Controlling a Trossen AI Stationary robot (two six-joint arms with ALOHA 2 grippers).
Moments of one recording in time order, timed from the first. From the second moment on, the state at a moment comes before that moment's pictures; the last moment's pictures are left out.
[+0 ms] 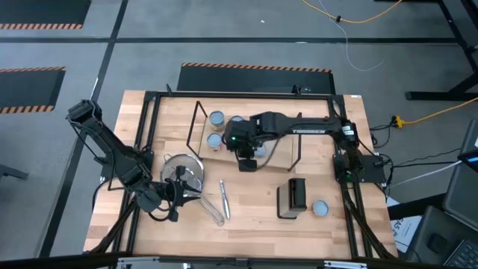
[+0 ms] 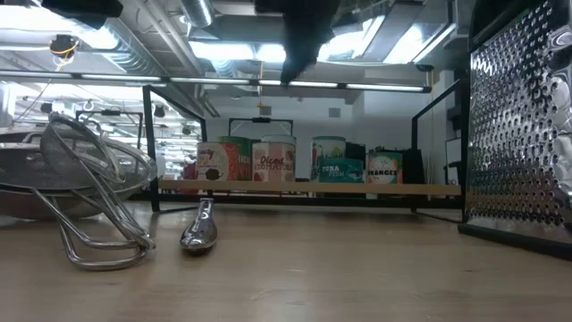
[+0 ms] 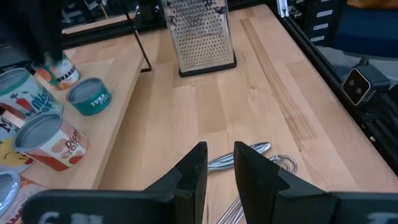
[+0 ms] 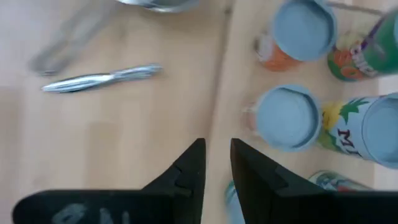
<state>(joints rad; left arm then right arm) -0.80 1.13 0.66 -0.11 -0.72 -0.26 0.00 2.04 2.03 -1.17 0.01 -0.05</state>
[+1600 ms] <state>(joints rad) -0.80 1.13 0.66 -0.11 -0.71 -0.23 1.04 1.44 1.58 -1.53 0.55 1.41</state>
